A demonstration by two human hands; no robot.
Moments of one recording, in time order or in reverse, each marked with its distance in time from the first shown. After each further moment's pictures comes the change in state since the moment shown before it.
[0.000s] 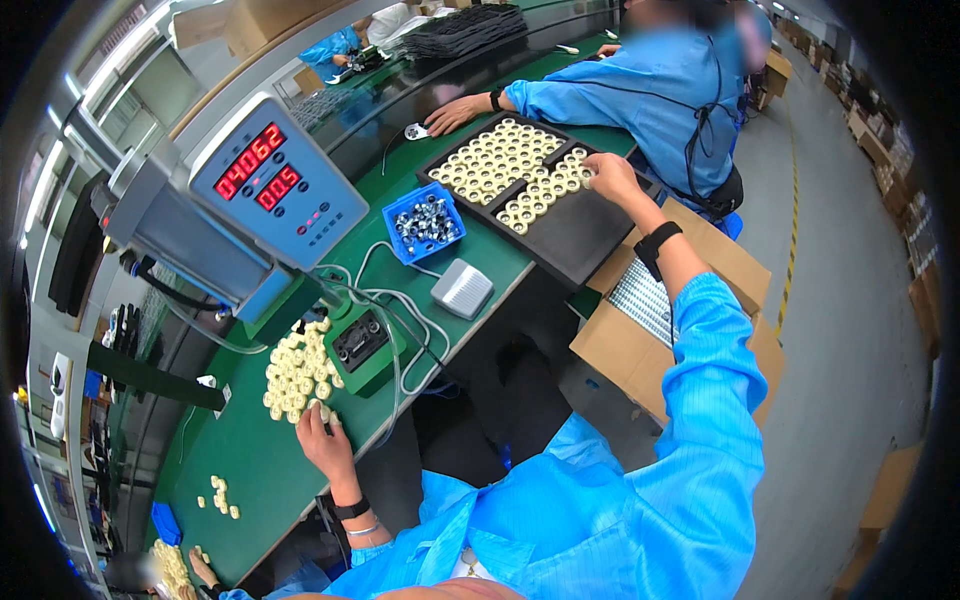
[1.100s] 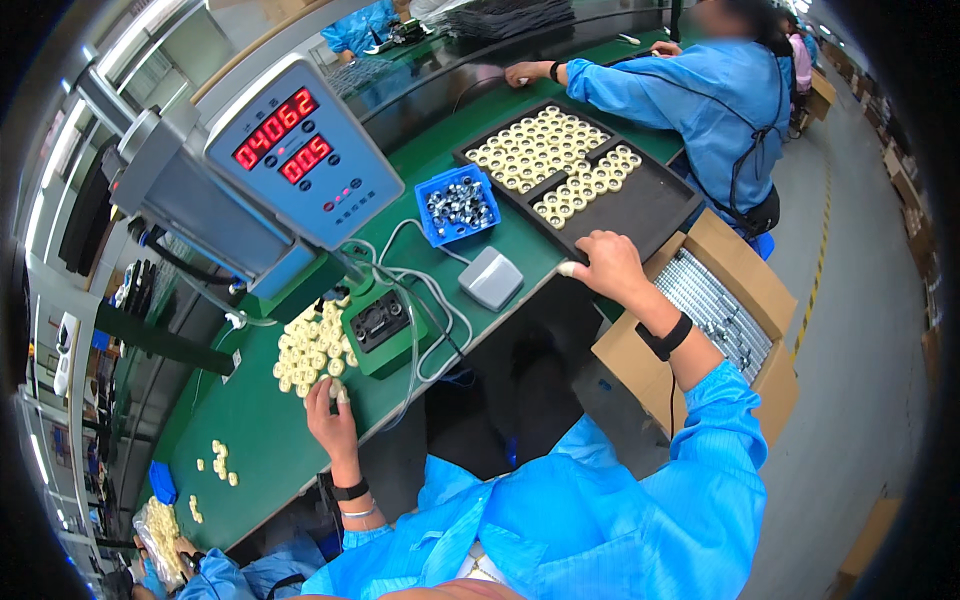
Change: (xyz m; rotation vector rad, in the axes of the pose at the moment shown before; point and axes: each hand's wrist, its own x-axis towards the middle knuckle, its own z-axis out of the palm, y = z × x) left_hand 0.011 0.006 -0.008 -0.202 0.016 -0.044; right_hand -0.132 -0.103 0.030 -0.246 -0.157 -0.350
